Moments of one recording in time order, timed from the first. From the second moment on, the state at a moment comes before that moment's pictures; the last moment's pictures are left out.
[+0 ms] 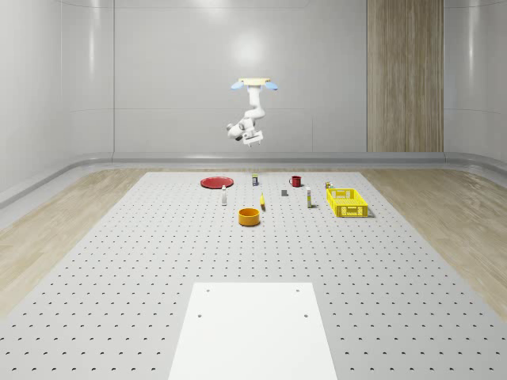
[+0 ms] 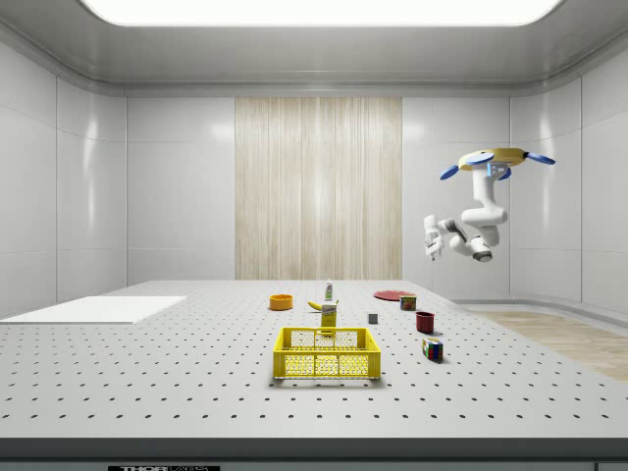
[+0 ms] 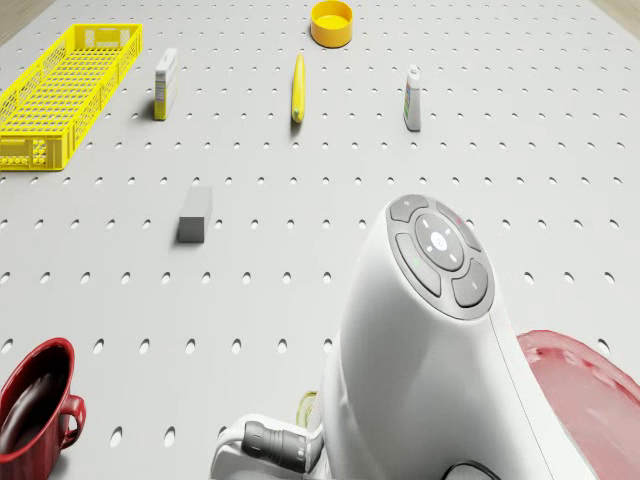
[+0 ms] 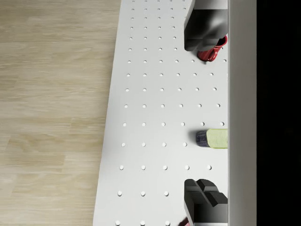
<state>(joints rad) -0.83 -0.97 1.16 -2.87 -1.91 1.22 1.43</state>
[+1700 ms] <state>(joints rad) -1.08 -1.18 1.30 -2.89 -1.93 1.26 1.61</state>
